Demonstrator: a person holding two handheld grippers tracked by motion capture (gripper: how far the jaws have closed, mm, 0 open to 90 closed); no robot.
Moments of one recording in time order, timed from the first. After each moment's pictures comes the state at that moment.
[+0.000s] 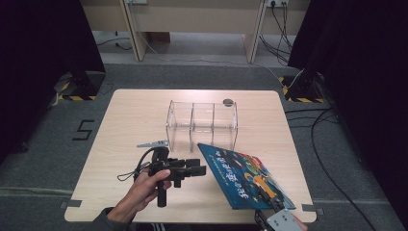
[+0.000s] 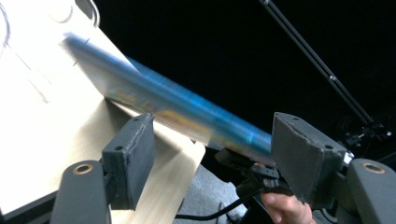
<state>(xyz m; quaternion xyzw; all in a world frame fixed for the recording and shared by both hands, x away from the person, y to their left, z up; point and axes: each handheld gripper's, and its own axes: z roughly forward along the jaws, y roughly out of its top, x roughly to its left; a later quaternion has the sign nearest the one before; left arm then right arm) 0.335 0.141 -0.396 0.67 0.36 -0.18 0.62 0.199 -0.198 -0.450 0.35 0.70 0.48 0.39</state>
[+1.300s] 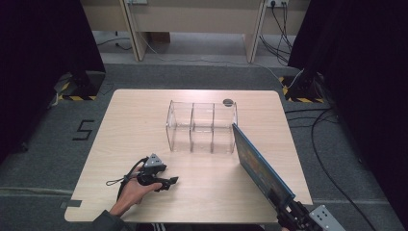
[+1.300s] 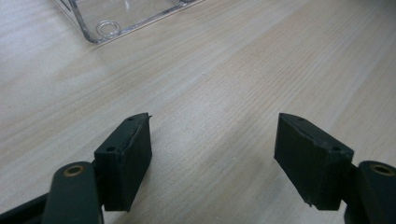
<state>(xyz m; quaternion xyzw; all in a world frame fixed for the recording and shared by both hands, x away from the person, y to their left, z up) 0.362 0.191 -0.516 0.83 0.38 0.10 0.39 0.203 -0.253 -0.449 0.45 0.58 0.64 0.24</state>
